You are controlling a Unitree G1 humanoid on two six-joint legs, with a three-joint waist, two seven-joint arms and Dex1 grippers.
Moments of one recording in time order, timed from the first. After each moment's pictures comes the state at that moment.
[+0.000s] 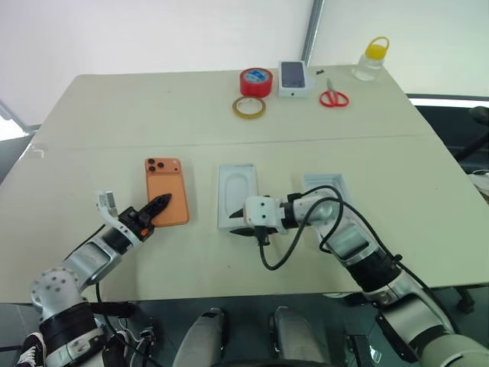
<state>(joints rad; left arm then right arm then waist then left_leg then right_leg) -0.19 0.30 0.67 0.02 -1.27 1.19 -0.28 -0.55 -0.42 0.46 0.03 -0.08 0.15 1.05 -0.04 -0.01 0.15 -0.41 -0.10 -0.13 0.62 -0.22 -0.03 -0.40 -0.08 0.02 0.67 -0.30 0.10</state>
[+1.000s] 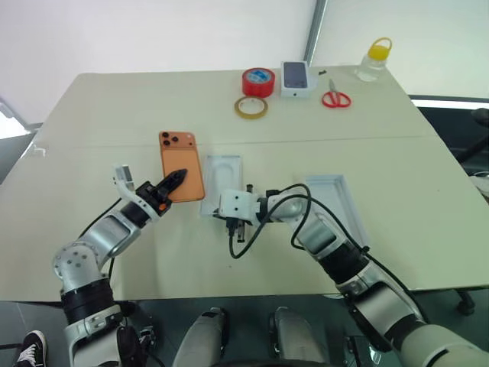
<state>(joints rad) -0.34 0.24 0.53 0.01 -1.32 1.05 -0.15 -0.63 -0.25 0.51 0.16 -0.19 0.24 0.90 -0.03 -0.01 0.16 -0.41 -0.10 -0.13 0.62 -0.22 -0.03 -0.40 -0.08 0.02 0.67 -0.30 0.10</state>
